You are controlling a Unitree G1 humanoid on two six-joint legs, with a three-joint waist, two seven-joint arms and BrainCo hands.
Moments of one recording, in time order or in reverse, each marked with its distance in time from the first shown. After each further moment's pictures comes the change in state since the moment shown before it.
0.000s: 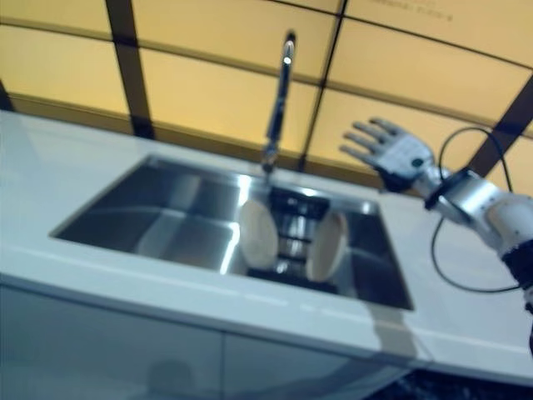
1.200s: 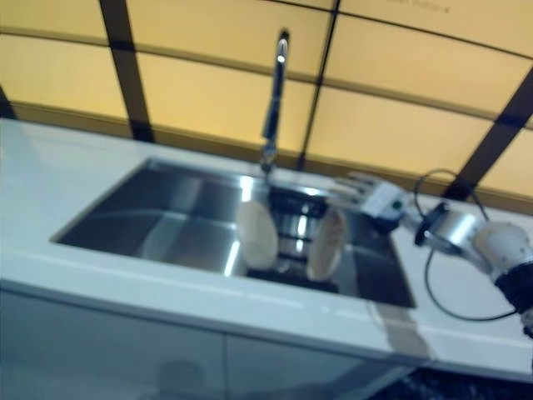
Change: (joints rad) left arm 0.058 -0.009 0.001 -0.001 0.000 -0.033 -0.001; right arm 0.156 0.002 0.002 -0.082 -0.052 -0.097 0.083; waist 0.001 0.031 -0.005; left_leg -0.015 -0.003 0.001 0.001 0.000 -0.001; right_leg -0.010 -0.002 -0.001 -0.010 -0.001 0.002
